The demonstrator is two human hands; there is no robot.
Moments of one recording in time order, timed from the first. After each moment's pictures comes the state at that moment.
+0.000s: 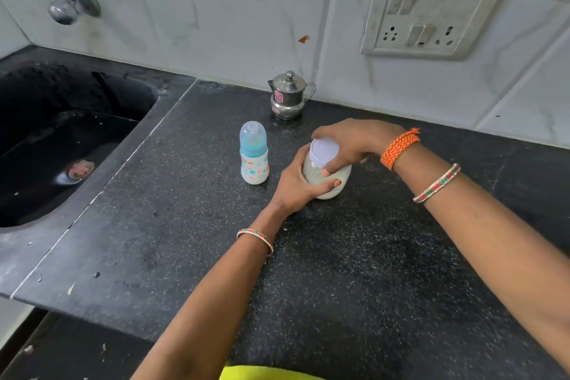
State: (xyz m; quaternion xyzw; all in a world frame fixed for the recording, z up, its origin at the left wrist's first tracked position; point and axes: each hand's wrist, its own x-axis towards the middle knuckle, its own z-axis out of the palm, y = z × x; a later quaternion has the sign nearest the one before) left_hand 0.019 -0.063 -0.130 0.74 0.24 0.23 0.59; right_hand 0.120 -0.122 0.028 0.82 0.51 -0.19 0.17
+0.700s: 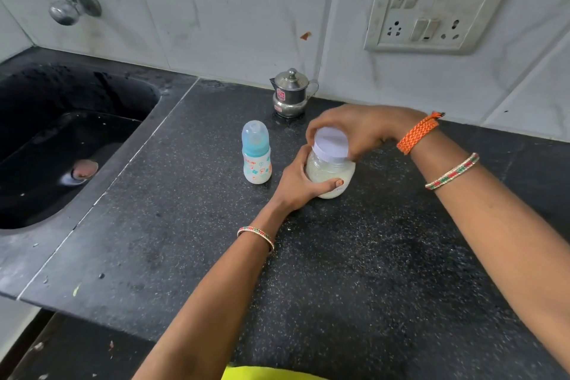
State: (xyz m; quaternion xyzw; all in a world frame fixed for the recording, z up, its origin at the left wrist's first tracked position) left_hand 0.019 -0.056 -0.129 0.74 0.24 0.21 0.60; right_hand 0.143 -0.115 0.034 0.72 0.65 -0.22 0.08
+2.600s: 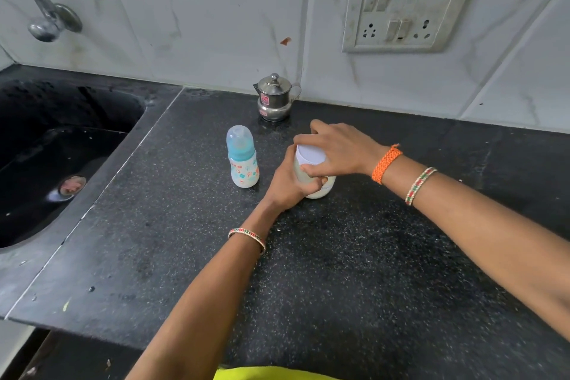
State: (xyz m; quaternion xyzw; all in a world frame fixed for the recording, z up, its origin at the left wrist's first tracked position) left_hand 0.023 -0.061 -0.121 0.76 0.24 0.18 0.57; right_hand 0.141 -0.140 -0.025 0.74 0.67 0.02 0.02
